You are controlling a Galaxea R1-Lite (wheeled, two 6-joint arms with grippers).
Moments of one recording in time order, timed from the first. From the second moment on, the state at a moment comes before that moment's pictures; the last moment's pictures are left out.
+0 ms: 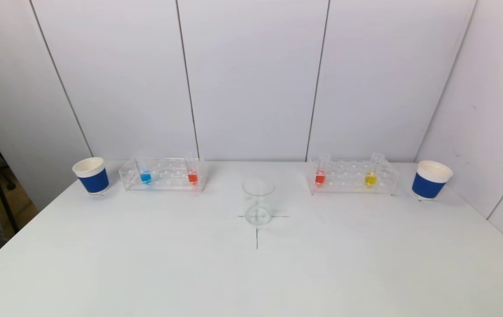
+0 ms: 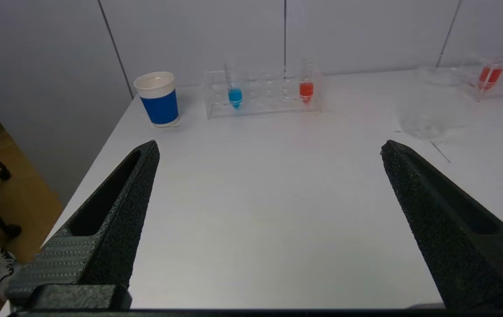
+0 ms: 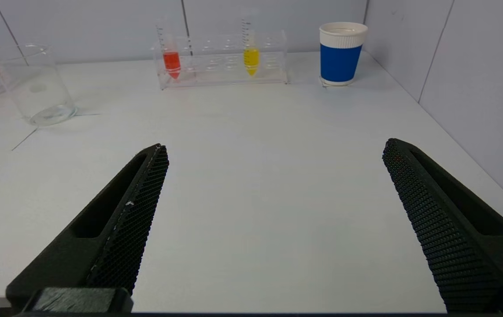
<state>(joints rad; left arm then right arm) -0.01 0.26 -0.37 0.08 -0.05 0.04 0.00 0.00 0.00 -0.01 -0.03 0.06</state>
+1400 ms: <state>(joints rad) 0.03 1.76 -0.58 -1.17 -0.16 0.02 0.00 0.00 0.00 -0.01 -0.03 0.06</state>
